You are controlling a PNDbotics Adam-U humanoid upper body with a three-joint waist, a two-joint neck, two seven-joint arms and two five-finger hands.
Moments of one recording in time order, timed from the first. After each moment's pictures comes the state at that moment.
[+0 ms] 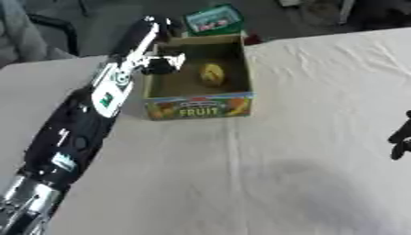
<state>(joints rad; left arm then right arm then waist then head) -0.84 0.45 -0.15 -1.24 -0.43 -0.14 0.02 -0.17 -0.27 -0.06 -1.93 -0.34 0.12 0.31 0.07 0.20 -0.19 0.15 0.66</state>
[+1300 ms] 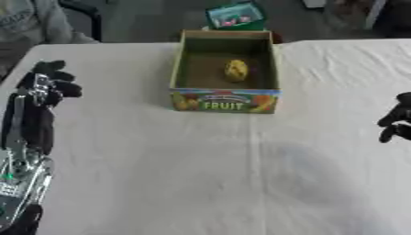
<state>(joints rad) -0.17 0.33 0.07 -1.81 0.18 -0.07 0.23 -0.17 -0.27 -0.08 -1.93 -0.35 0.10 0.28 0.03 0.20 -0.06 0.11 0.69</state>
